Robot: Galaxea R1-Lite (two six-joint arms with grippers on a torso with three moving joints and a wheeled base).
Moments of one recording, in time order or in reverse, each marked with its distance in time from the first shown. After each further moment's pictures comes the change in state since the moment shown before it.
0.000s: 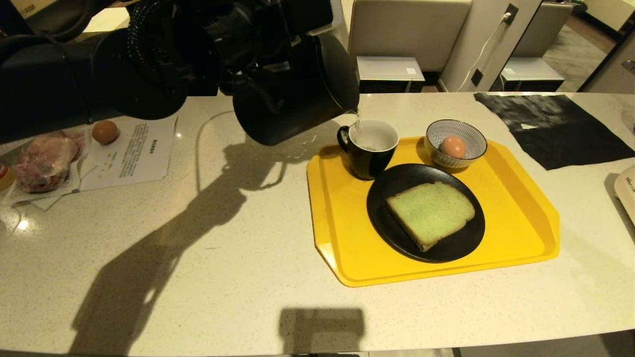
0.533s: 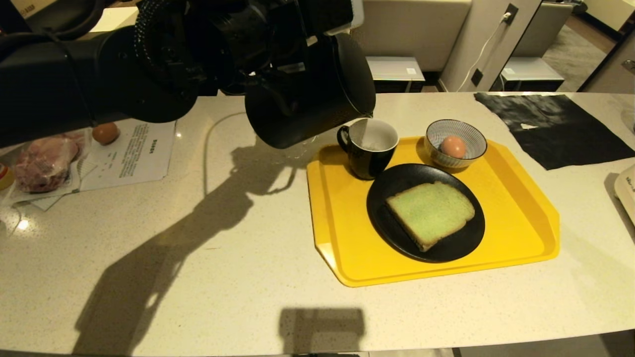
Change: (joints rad) left arm -0.055 -0.002 0.001 0.002 0.001 0.013; right arm 0.000 0.000 0.000 0.000 0.000 0.000
